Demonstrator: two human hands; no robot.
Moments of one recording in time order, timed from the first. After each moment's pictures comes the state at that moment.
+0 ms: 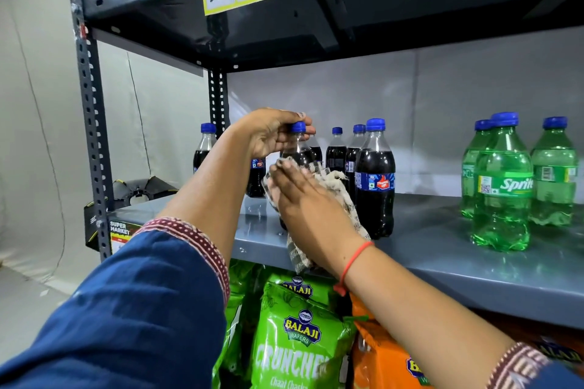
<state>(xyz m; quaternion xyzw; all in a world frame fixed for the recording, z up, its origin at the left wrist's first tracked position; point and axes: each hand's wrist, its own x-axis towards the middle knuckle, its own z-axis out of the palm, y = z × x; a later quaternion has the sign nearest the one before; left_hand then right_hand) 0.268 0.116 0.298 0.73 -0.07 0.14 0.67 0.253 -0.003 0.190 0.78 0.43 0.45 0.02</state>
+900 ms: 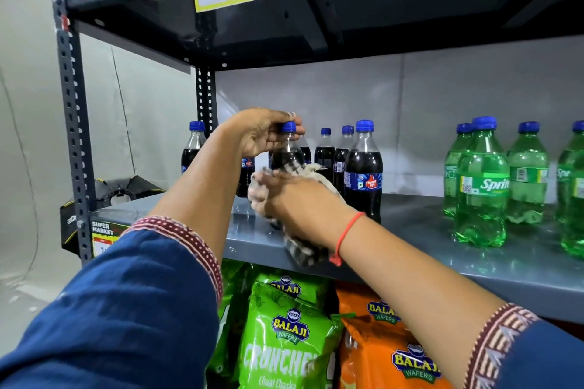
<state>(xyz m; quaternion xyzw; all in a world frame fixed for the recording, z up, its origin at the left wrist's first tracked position) 0.270 0.116 0.299 0.73 -0.06 0.14 0.67 0.264 0.003 0.205 0.79 0.49 0.36 0.11</state>
